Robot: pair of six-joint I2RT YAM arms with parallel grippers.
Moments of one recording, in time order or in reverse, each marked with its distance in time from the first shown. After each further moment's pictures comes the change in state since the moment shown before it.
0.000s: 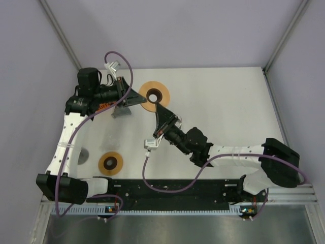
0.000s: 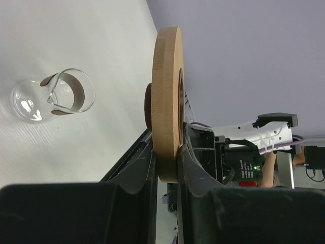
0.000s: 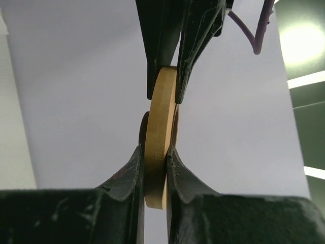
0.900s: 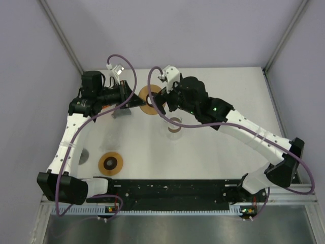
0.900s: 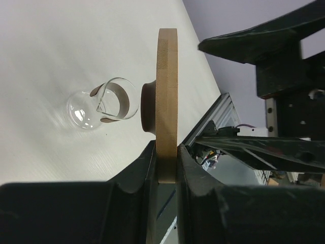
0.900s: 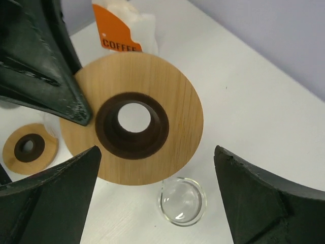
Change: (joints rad) left arm -0.010 -0.002 -0.063 0.013 -0.112 0.199; right arm -0.241 -0.005 0.749 -1.335 -0.151 1.656
